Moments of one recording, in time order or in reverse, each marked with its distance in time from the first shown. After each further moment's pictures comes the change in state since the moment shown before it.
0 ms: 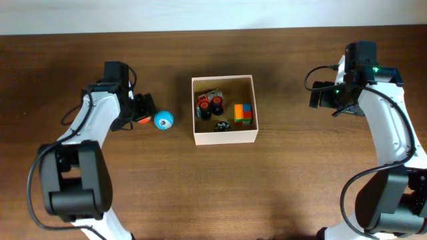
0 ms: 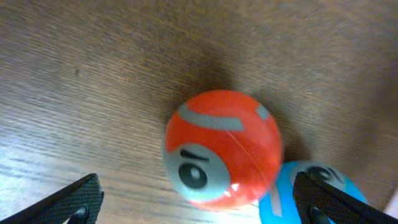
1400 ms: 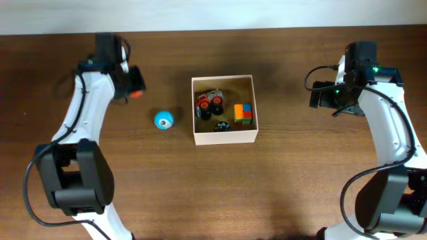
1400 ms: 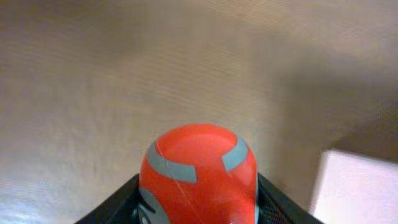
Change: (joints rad) left arm -0.013 0.049 0.364 -0.099 0.003 0.069; right arm 0.000 0.000 0.000 0.000 0.000 0.000
